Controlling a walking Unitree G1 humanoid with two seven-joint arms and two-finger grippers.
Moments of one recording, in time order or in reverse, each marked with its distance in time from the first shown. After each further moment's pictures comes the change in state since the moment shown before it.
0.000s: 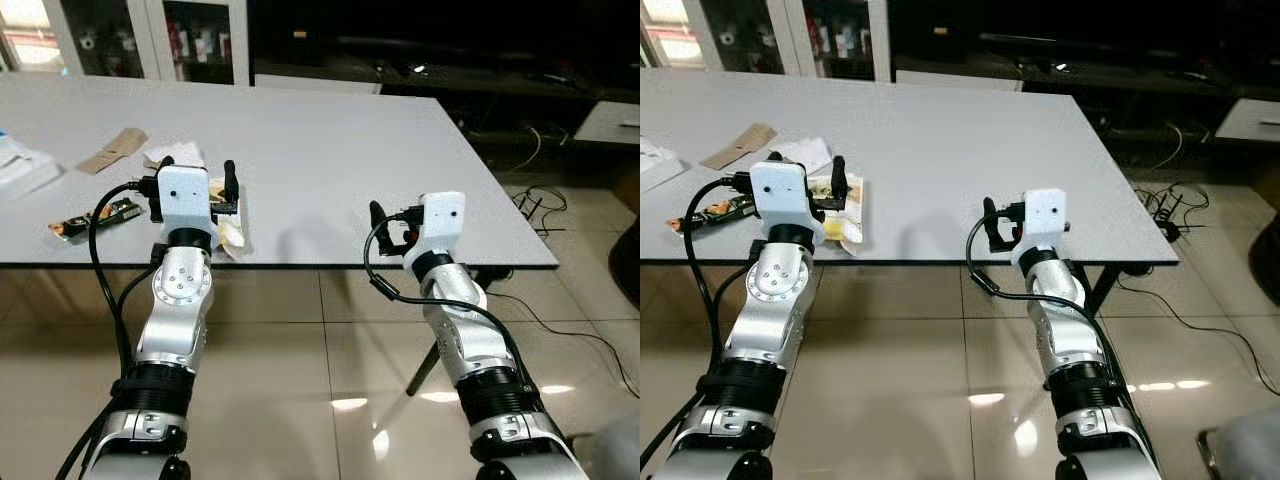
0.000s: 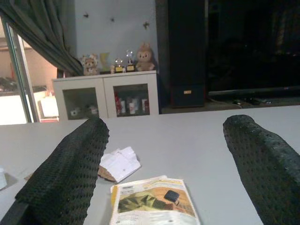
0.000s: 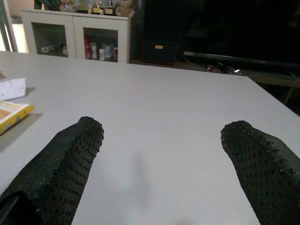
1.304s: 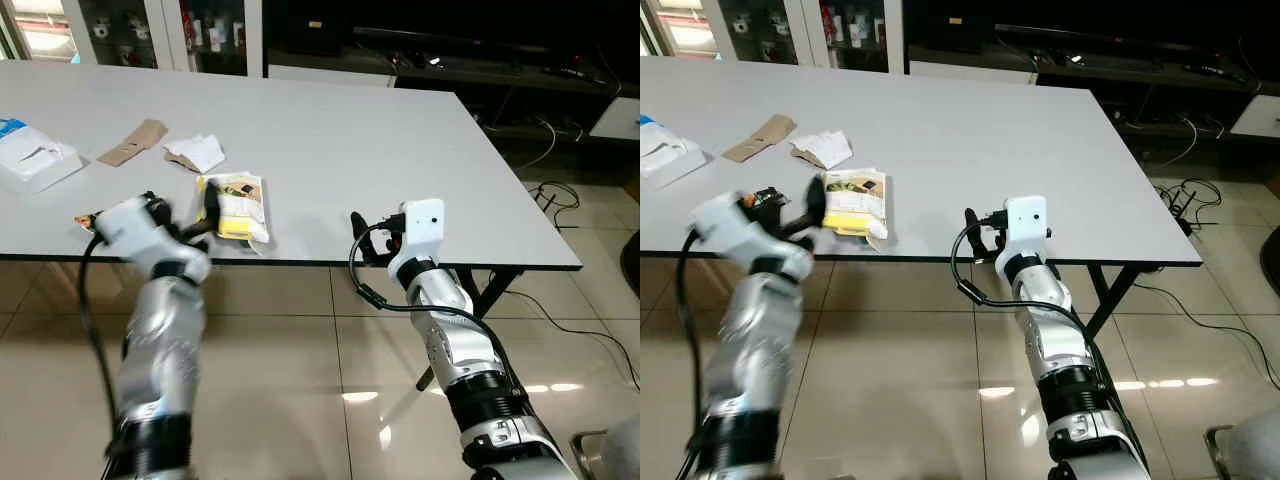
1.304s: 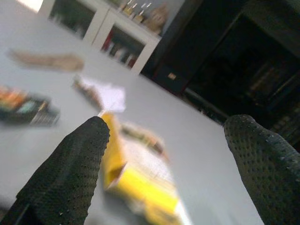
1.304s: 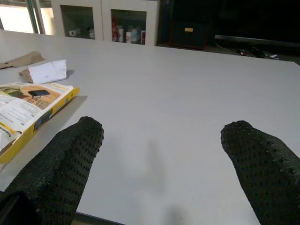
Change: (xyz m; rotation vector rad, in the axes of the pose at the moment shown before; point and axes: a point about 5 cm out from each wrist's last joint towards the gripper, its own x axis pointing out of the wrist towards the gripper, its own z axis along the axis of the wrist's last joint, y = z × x) left arm -0.046 0.014 -0.010 -0.652 0.157 0.052; right arm -0.002 0.013 -0.008 0.017 0.049 0.066
